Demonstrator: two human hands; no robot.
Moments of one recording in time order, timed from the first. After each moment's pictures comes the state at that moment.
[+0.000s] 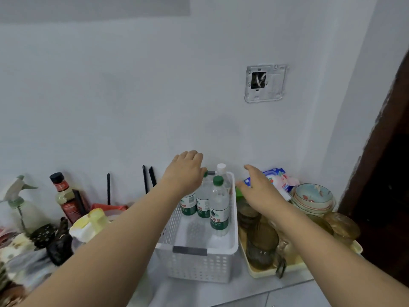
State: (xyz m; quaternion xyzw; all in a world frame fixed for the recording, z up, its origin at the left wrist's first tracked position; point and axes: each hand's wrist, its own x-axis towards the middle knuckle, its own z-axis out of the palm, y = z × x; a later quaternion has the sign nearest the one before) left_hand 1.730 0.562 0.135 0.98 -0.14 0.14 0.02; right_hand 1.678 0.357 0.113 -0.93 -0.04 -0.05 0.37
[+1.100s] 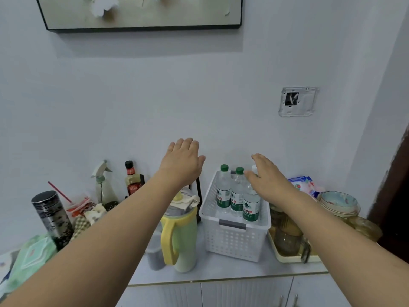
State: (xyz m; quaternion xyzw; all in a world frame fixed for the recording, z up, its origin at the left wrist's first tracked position) left_hand 1.583 0.666 0.202 0.98 -0.04 0.20 0.00; right_hand 1.595 0.434 0.166 -0.95 -0.14 -0.09 0.27
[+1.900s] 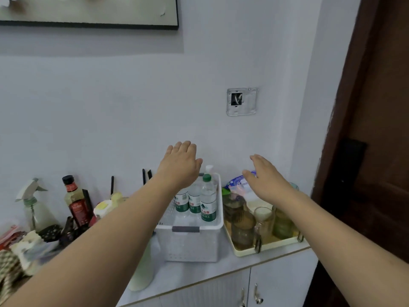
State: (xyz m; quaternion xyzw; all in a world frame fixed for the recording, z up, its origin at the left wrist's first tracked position) left_hand 1.618 0.551 0.197 0.97 -0.15 0.18 0.01; right_hand 1.580 0.321 0.165 -0.96 -0.03 -0.11 0.27
